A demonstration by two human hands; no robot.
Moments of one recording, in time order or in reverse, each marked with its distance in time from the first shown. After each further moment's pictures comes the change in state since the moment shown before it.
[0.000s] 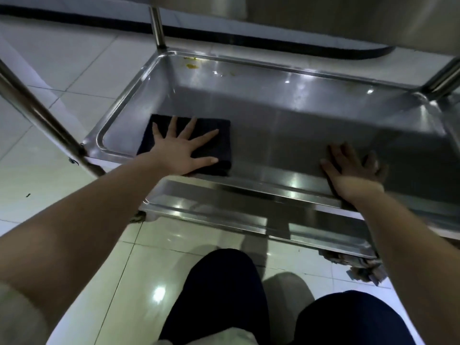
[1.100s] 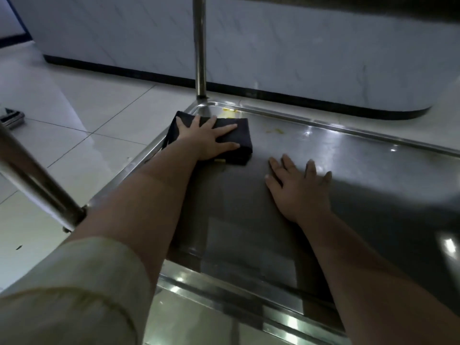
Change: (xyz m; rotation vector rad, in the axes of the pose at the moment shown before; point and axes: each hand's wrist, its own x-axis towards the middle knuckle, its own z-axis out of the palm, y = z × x) left_hand 0.211 -0.123 -0.052 0.071 0.158 -0.062; right_hand 0.115 -0.265 0.018 -0.111 0.261 -0.405
